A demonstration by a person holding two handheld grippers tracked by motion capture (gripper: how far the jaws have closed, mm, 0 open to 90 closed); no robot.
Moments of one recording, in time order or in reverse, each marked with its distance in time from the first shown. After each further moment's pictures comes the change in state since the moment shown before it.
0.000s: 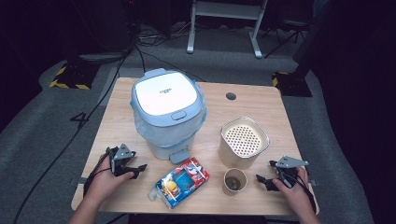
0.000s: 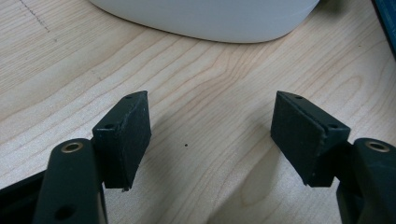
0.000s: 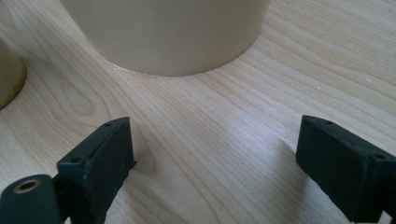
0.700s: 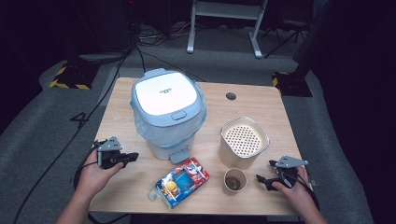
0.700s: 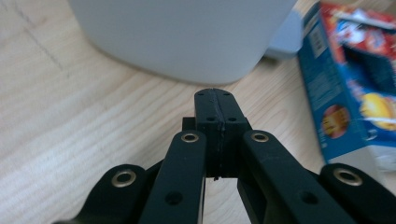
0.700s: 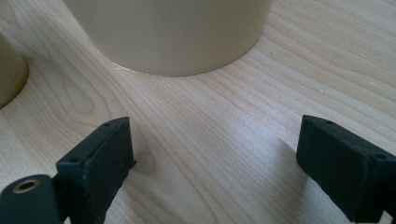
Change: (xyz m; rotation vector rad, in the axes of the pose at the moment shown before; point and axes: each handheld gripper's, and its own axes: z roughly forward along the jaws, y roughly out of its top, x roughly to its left) left arm 0.010 0.024 -0.047 -0.072 -0.139 -0.051; right arm -0.002 0.001 0.001 0.003 0.014 -0.012
